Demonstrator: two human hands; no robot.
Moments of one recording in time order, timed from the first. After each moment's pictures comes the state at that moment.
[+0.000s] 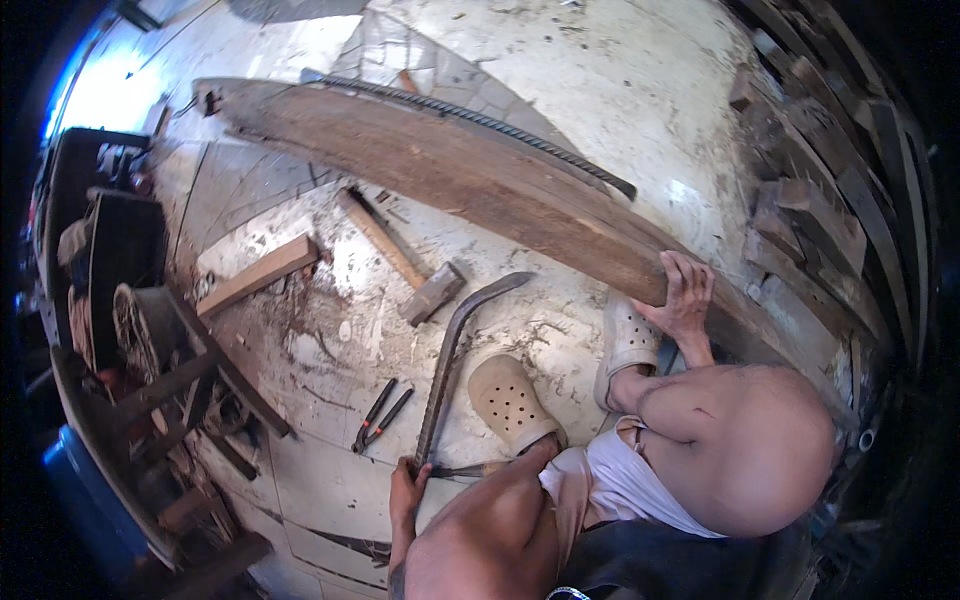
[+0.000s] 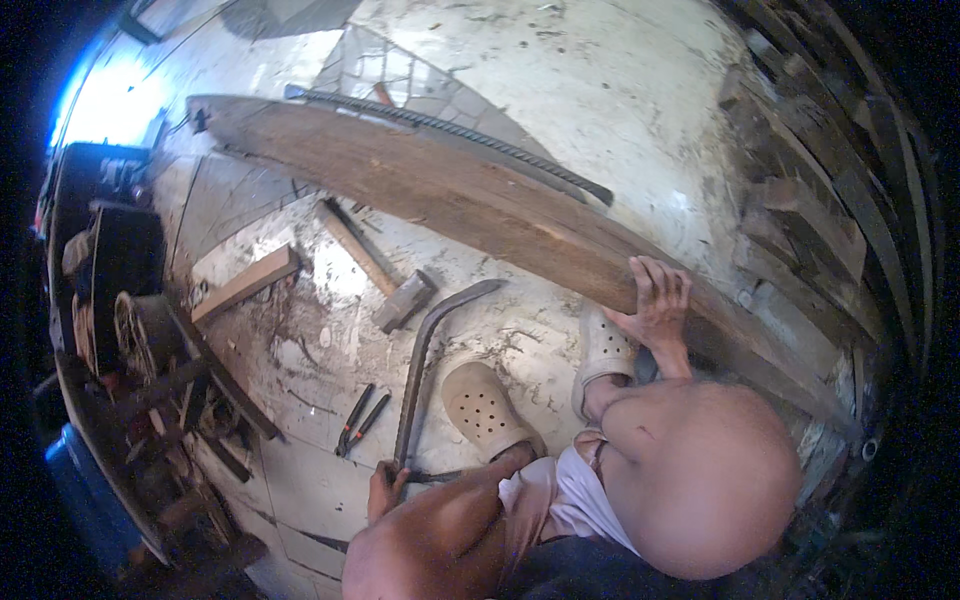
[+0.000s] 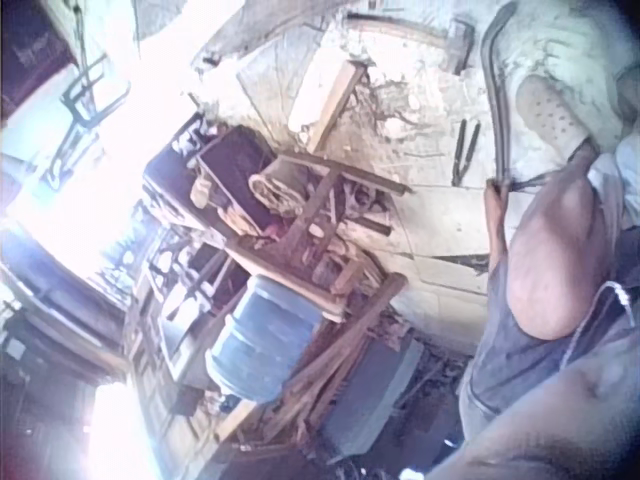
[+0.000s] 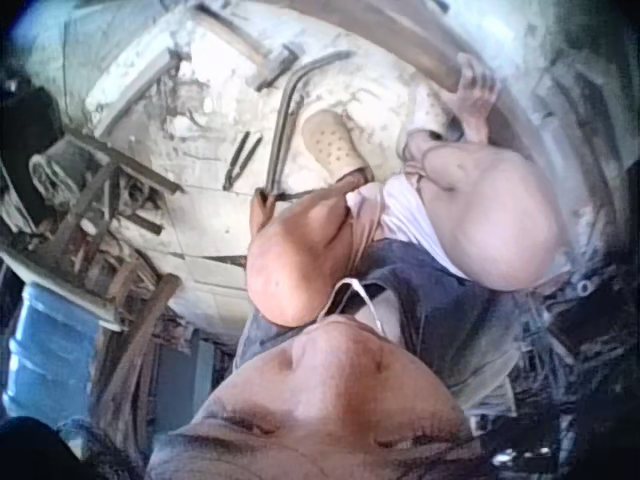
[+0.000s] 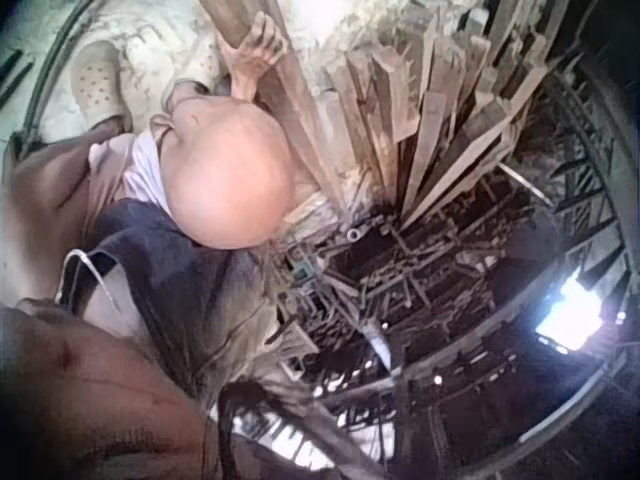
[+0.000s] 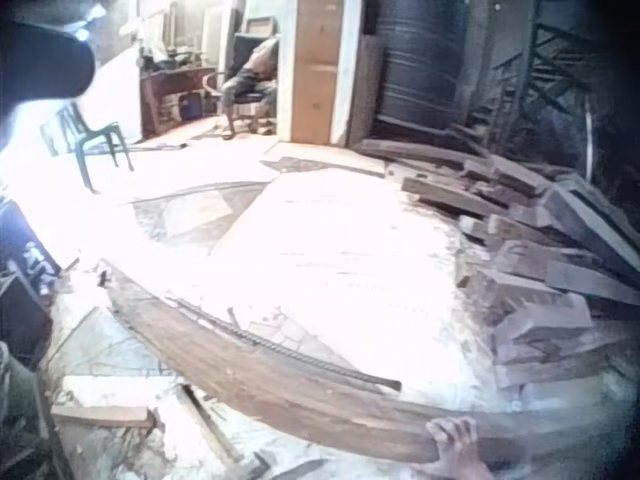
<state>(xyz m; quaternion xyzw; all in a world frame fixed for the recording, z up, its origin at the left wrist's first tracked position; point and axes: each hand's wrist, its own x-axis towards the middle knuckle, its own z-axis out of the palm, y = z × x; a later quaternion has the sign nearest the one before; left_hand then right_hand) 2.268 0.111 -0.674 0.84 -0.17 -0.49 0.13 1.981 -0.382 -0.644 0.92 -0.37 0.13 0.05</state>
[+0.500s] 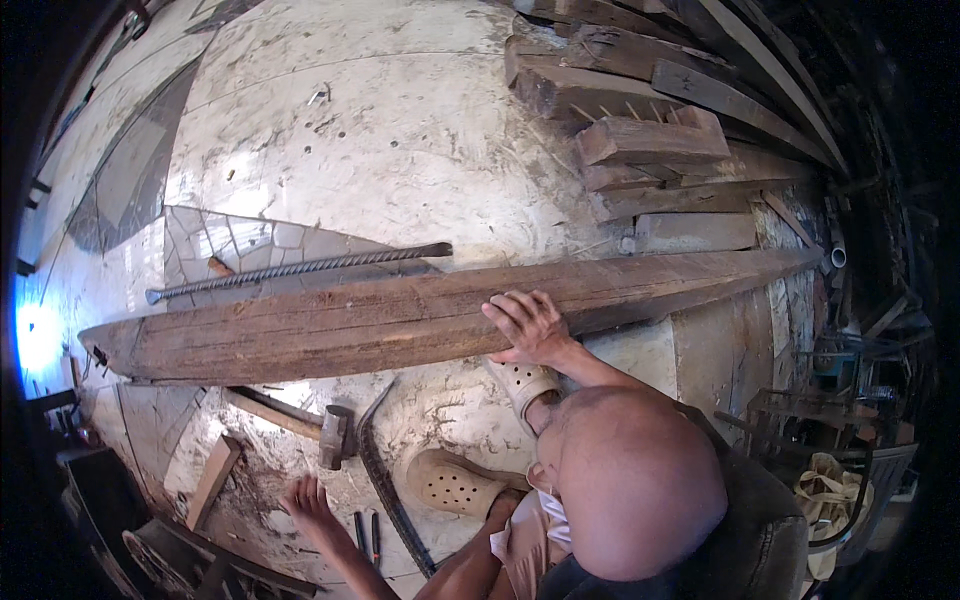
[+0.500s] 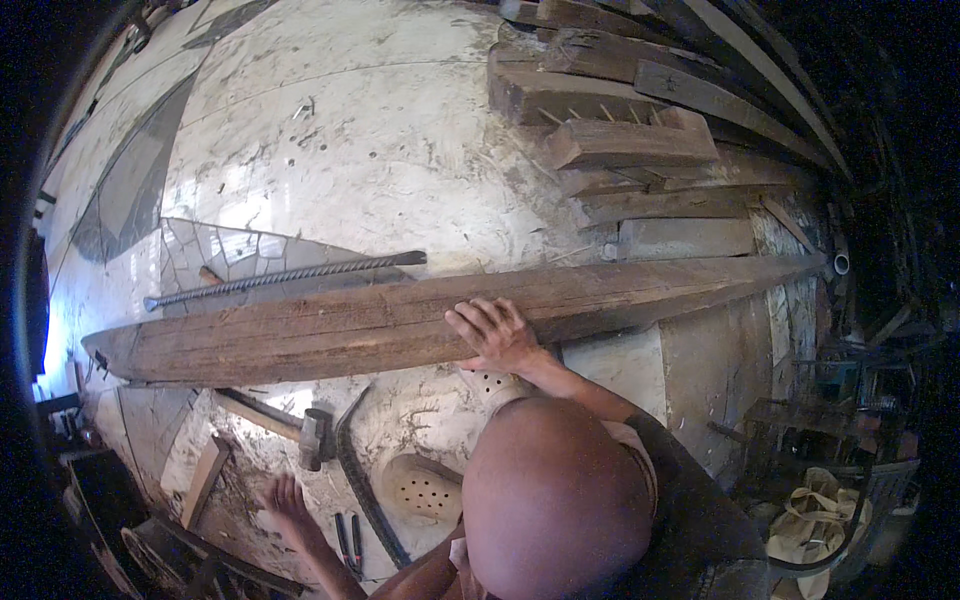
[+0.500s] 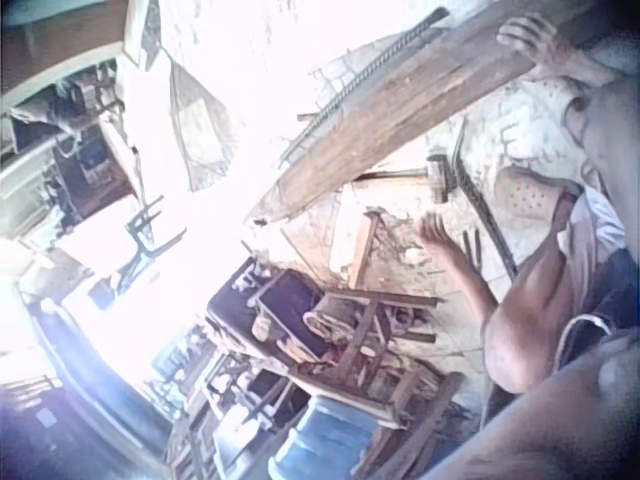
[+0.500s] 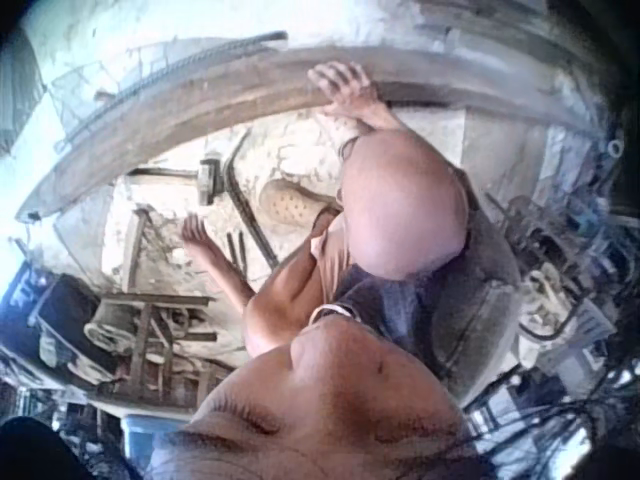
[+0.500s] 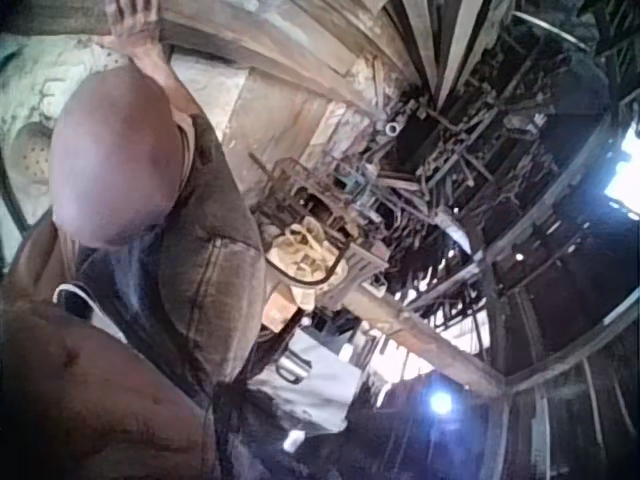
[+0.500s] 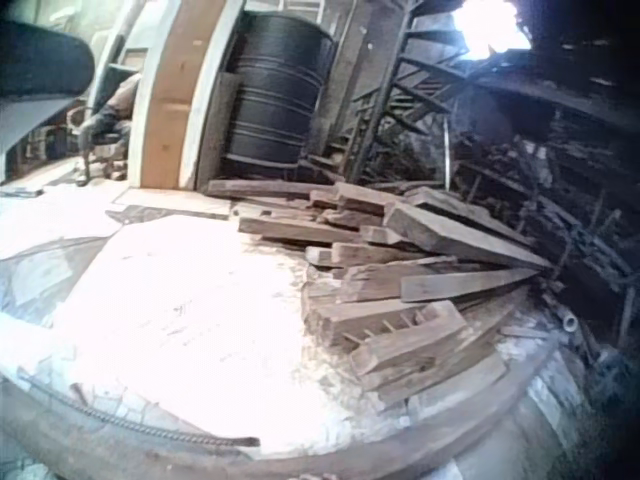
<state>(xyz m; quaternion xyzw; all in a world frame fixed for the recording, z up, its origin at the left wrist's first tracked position) 2.352 -0.127 -0.667 0.67 0.00 -0.41 0.62 1.948 -0.372 -0.658 0.91 -0.40 0.07 0.05</state>
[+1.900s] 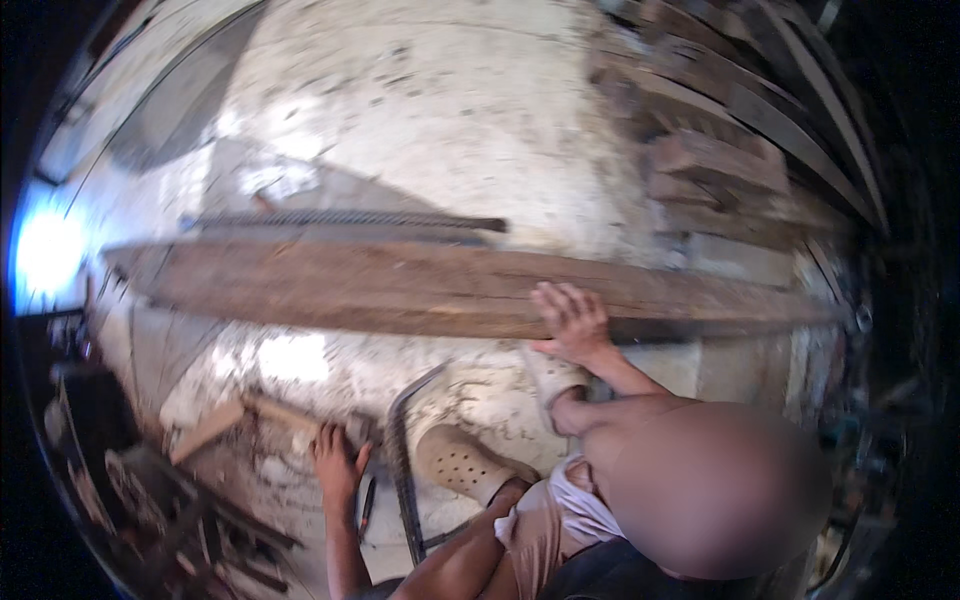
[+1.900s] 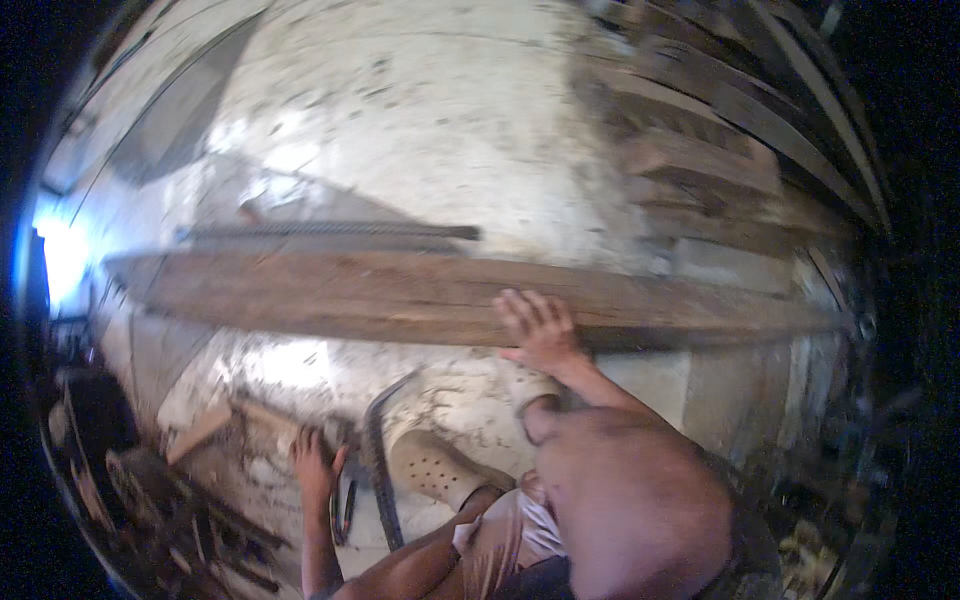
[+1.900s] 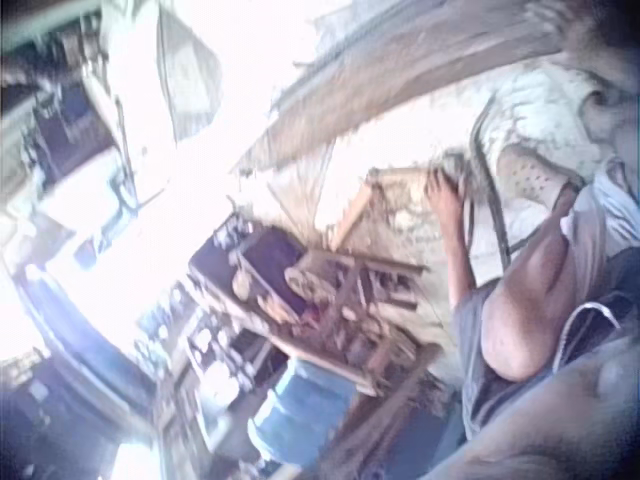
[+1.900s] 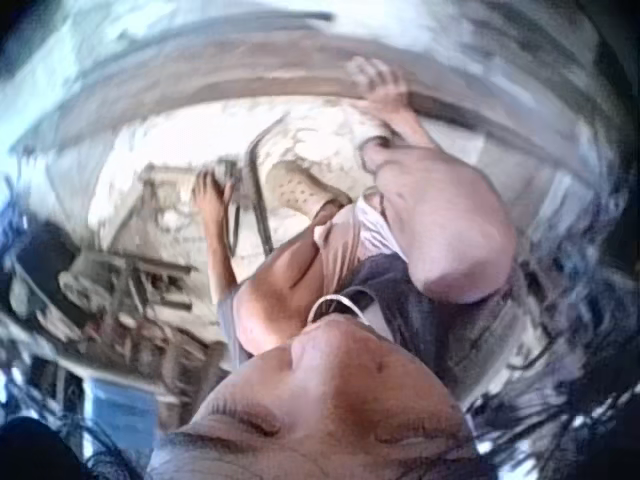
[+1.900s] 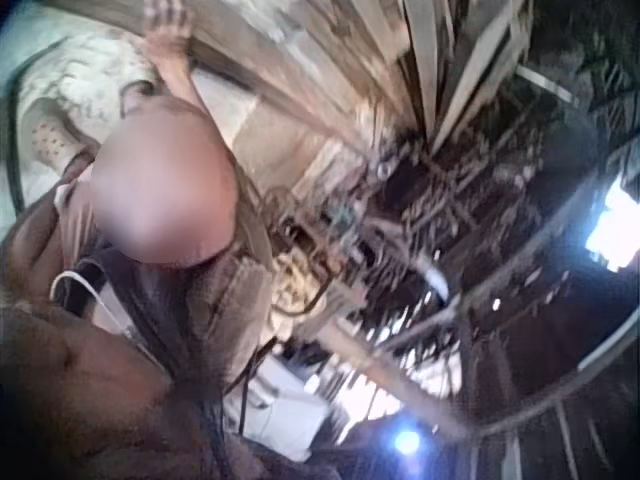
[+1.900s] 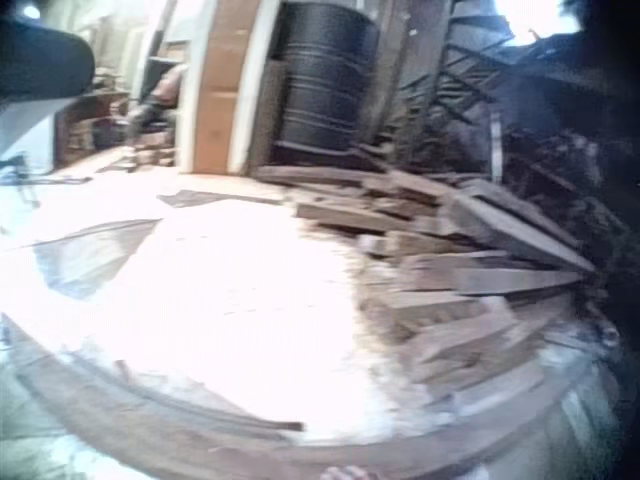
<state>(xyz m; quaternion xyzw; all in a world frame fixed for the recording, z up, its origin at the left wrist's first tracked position) 2.366 -0.107 -0.702 0.77 -0.61 -0.20 0.05 1.969 -0.368 -0.673 0.92 -0.39 0.05 0.06</state>
